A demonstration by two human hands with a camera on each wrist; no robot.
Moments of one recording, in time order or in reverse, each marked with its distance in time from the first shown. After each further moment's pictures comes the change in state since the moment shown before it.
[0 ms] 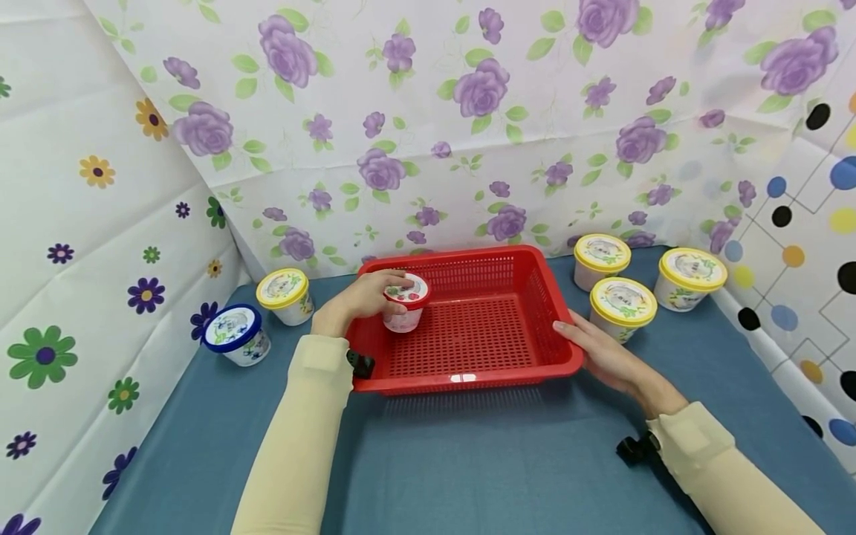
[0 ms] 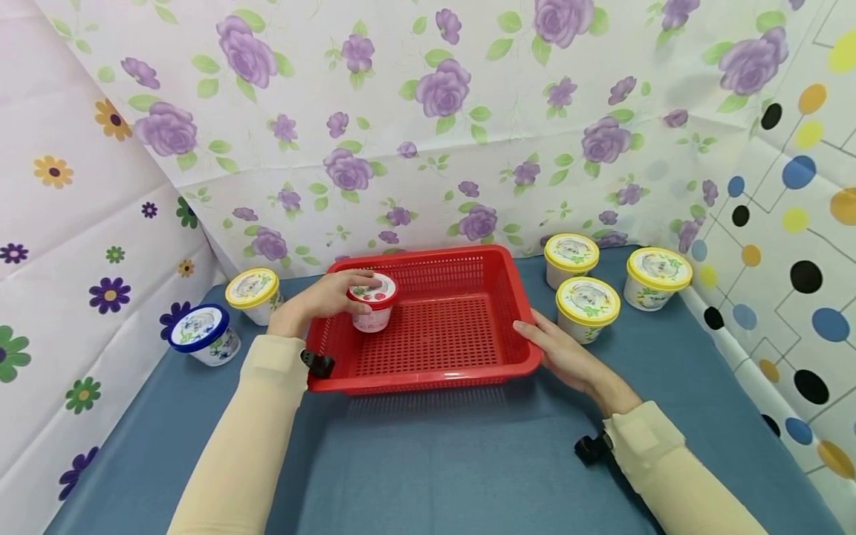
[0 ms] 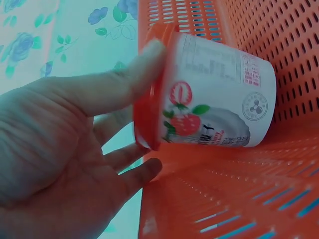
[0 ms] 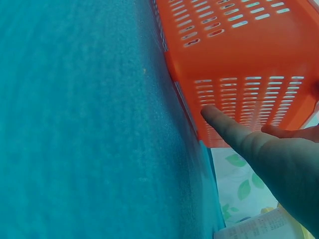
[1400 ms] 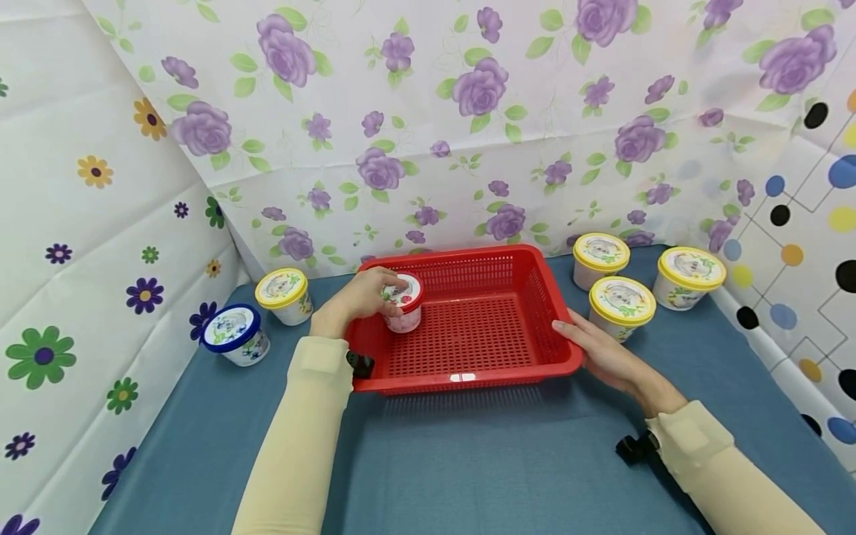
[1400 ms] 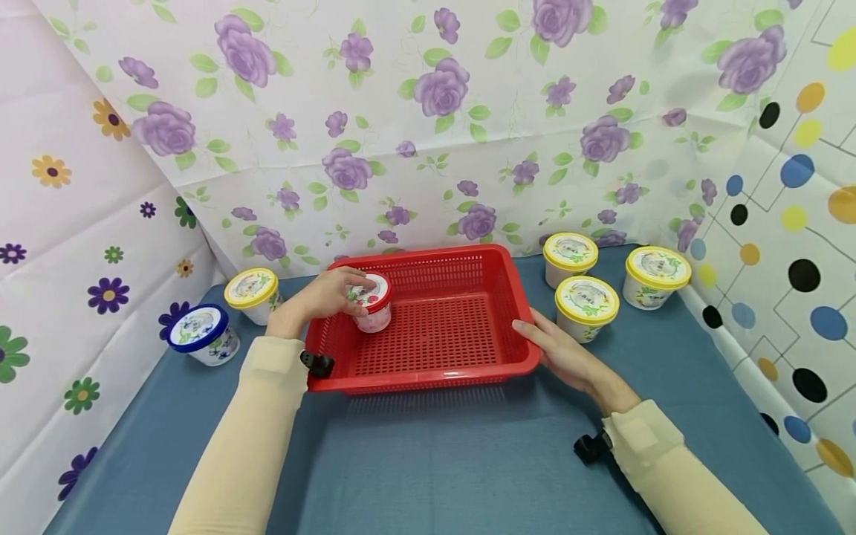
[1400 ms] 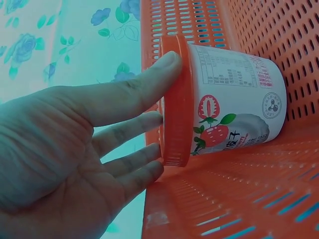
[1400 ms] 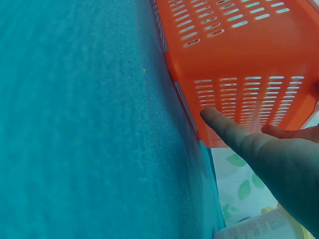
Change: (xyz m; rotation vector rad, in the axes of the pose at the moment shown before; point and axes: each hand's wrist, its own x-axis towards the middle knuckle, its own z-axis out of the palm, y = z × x) left_hand 0.001 0.000 -0.002 0.081 0.053 -0.022; right_hand 0.000 0.001 -0.001 0.004 0.001 -0.005
